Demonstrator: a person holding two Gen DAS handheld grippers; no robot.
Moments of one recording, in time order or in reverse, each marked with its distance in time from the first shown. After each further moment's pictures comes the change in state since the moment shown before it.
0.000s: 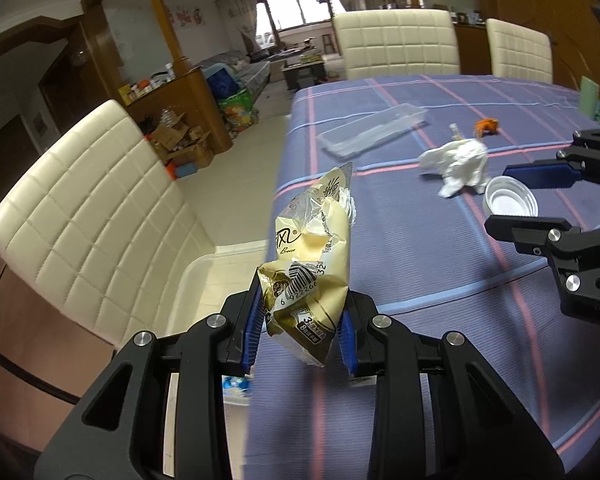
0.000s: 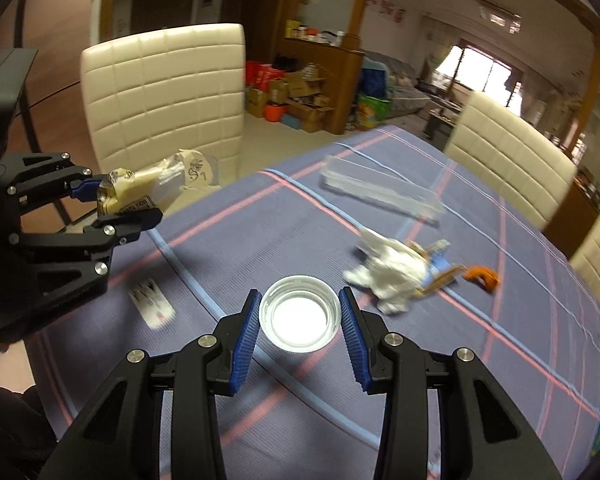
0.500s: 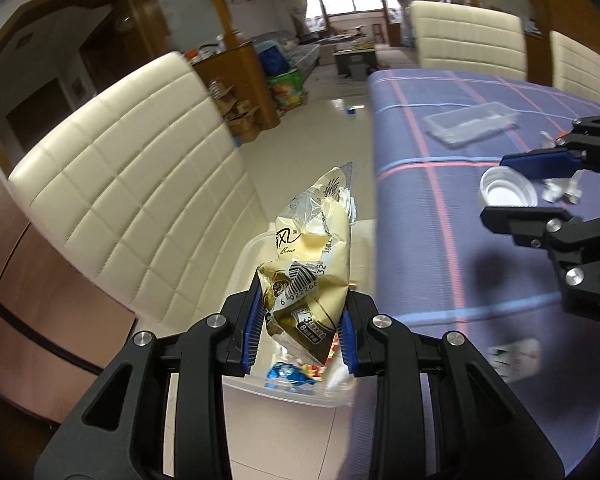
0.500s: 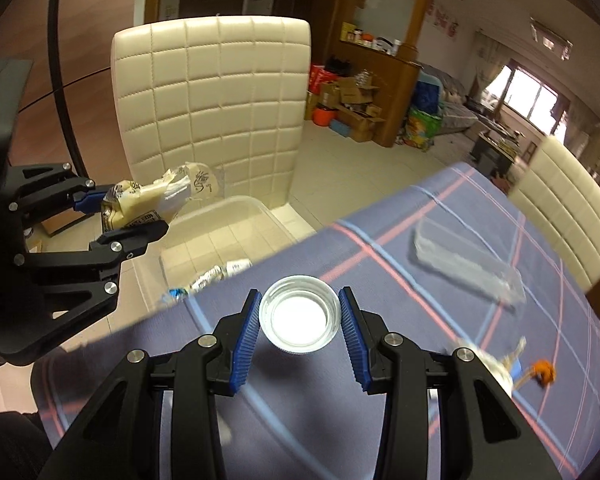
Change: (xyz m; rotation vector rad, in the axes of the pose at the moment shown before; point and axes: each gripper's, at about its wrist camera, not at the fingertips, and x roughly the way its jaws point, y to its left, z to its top) left arm 0.036 0.088 -0.013 -0.130 0.070 0.124; right arm 0.064 0.054 0.075 -0.120 -0.011 0.109
